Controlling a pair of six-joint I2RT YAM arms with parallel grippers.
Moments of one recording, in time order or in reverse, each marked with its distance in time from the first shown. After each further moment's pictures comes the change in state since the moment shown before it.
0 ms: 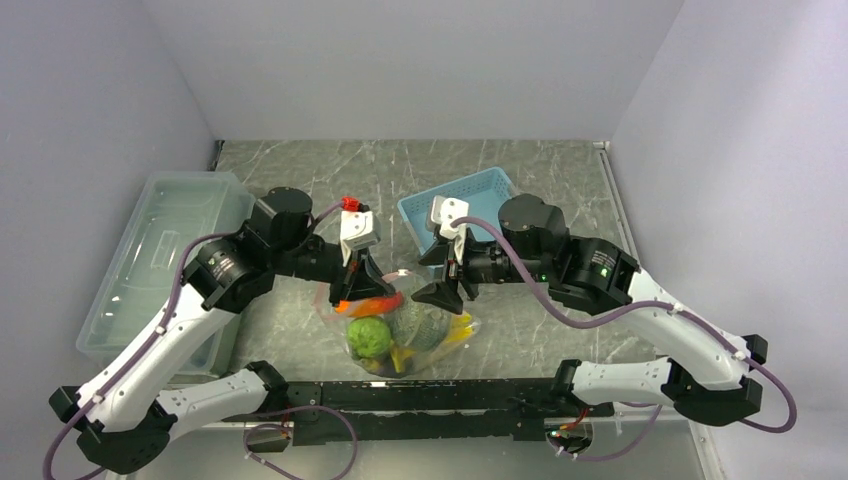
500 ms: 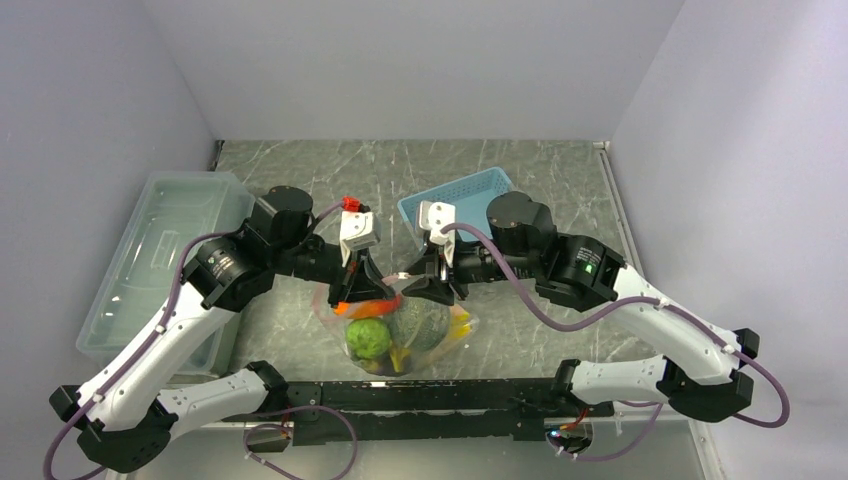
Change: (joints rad) left arm 0.000 0.011 0.016 -0.022 0.038 0.001; right arm 0.000 0.042 -0.008 0.063 -0.095 -0.064
